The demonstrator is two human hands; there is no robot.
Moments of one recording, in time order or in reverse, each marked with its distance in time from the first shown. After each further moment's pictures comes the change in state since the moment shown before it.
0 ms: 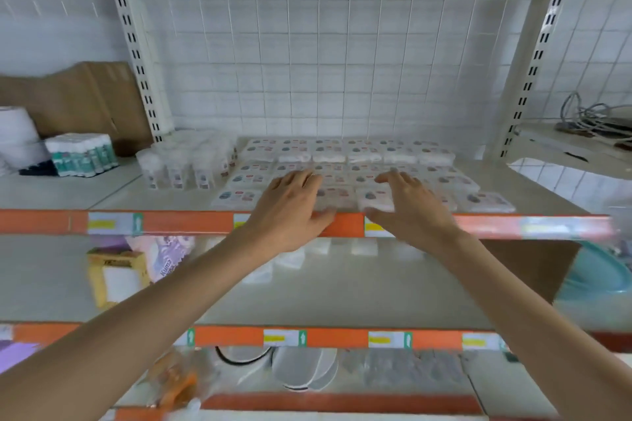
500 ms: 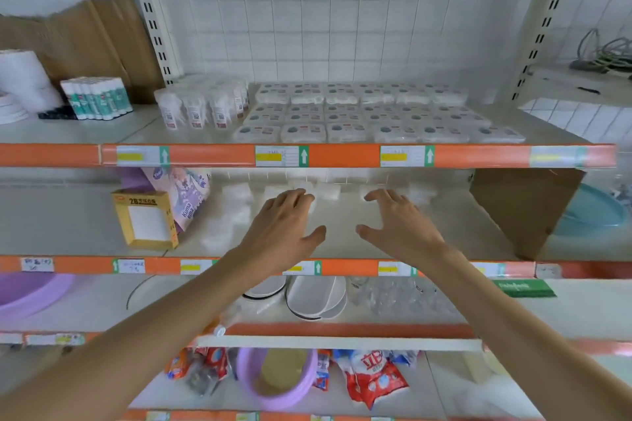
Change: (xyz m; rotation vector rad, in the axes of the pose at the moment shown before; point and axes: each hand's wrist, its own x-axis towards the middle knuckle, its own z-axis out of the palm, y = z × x) left_hand -0.127 -0.004 0.057 -0.103 -0.130 -0.048; right_hand -0.105 -0.031 0.073 0.007 -0.219 0.054
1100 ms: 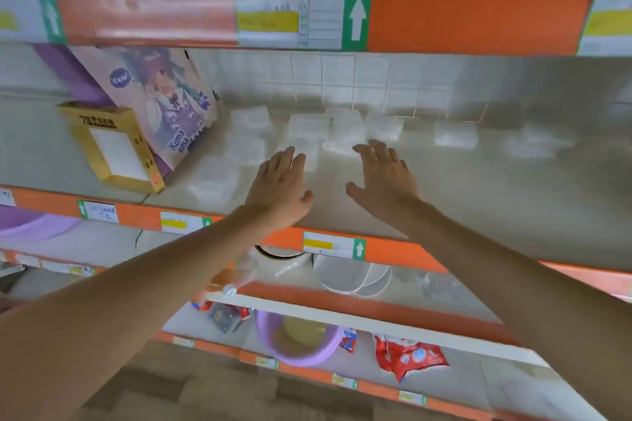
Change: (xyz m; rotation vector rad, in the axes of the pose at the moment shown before) left_hand 0.095 -0.138 0.201 0.108 -0.159 -0.283; right_hand 0.184 0.024 0.218 -0.032 -0.083 -0.131
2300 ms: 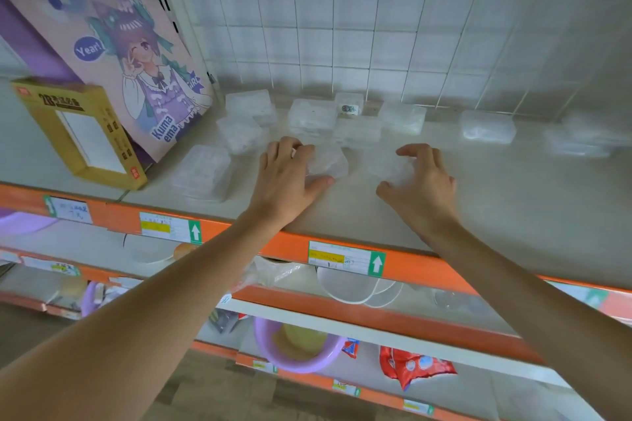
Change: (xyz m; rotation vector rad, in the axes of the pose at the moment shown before) left_hand 0.044 -0.025 0.062 -0.253 0.288 -0.022; right_hand 0.016 0.037 0.051 0.480 0.283 0.225
